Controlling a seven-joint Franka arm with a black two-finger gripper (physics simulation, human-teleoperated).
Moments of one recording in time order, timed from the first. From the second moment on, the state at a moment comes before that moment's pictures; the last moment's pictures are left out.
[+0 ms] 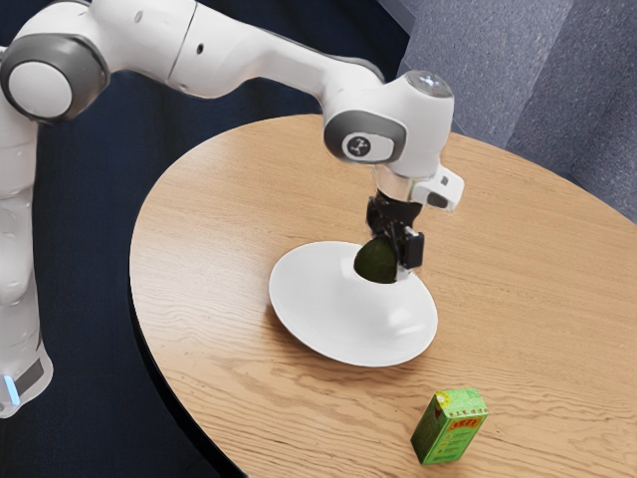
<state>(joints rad) 0.09 0.10 -0.29 -1.76 0.11 1.97 -0.37</state>
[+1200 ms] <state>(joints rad) 0.07 -0.10 0.26 -1.78 0.16 1.63 0.05</state>
